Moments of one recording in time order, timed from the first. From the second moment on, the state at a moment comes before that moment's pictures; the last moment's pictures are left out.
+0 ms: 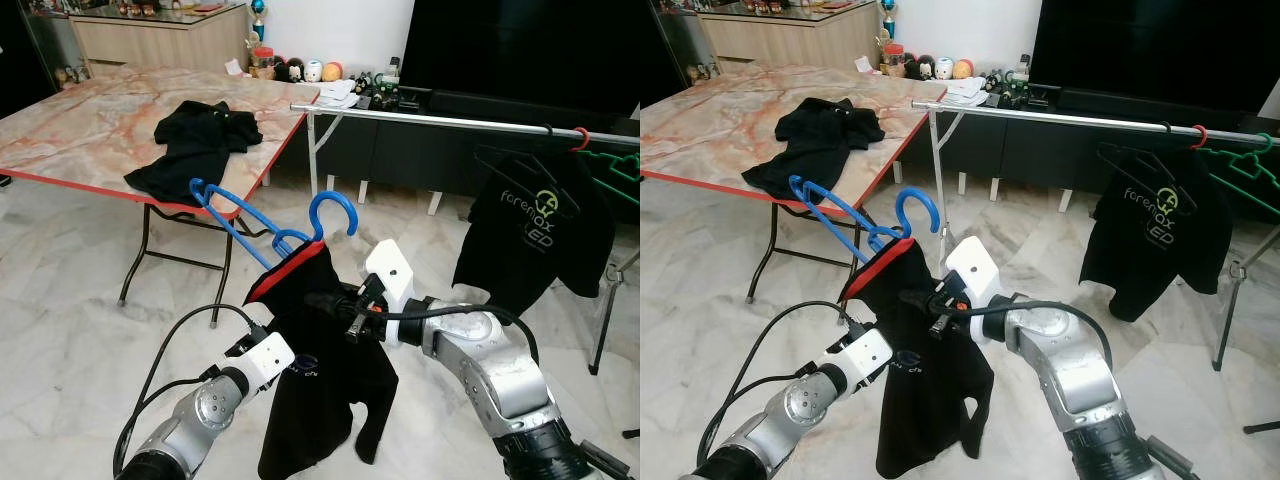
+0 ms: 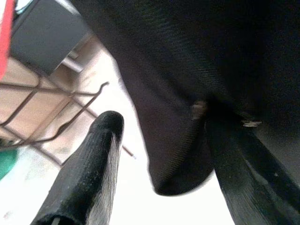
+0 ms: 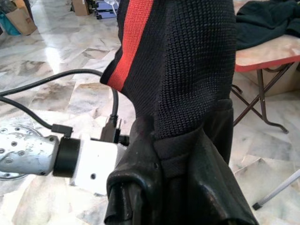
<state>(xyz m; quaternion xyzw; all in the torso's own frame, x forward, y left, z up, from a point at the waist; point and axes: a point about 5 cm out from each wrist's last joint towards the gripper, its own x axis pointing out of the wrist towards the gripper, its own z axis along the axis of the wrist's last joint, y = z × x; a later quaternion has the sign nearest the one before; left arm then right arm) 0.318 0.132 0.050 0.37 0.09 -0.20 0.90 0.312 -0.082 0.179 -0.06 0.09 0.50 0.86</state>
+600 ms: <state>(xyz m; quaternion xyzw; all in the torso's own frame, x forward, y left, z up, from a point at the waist) 0.324 0.138 0.048 0.39 0.09 -0.15 0.90 0.309 -0.079 0.184 -0.06 0.09 0.51 0.85</state>
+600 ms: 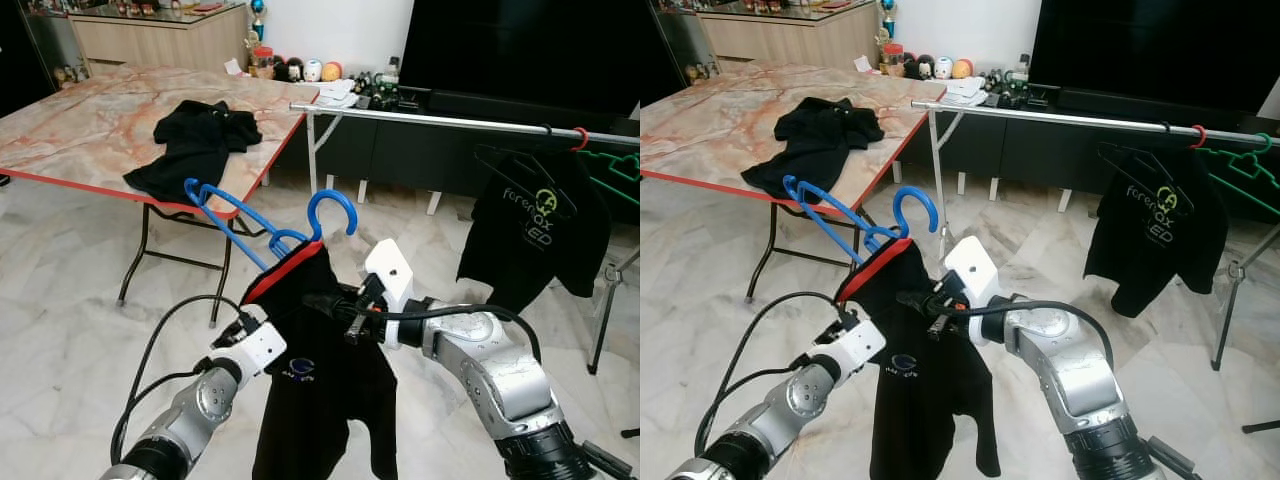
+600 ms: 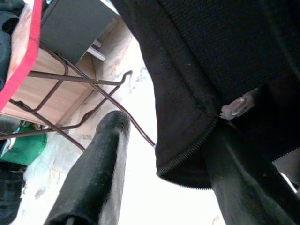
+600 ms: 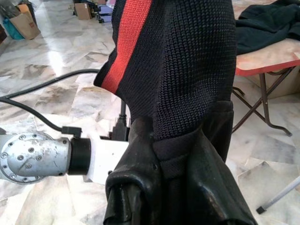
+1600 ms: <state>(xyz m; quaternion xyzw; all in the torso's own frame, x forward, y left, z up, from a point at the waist) 0.325 0.138 0.048 0.37 0.08 -0.14 0.92 0.301 -0.074 0.190 -0.07 0.08 0.53 0.84</state>
